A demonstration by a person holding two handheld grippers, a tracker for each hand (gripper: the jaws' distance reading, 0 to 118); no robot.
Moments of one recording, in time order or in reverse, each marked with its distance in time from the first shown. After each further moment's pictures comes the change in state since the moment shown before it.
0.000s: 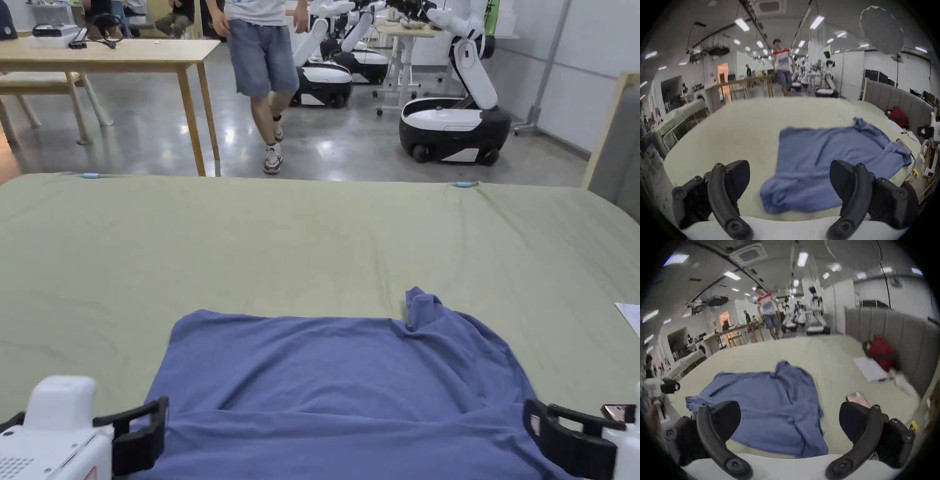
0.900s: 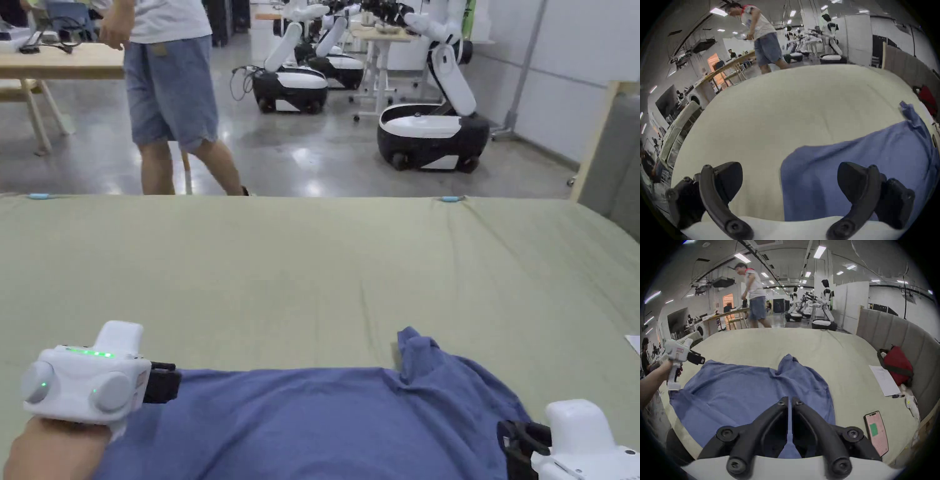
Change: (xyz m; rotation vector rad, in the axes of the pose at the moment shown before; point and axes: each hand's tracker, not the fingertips) left arm -0.021 0.059 -0.316 -0.377 0.094 -0.156; right arm -0.015 0.025 -0.129 -0.169 -0.008 0.088
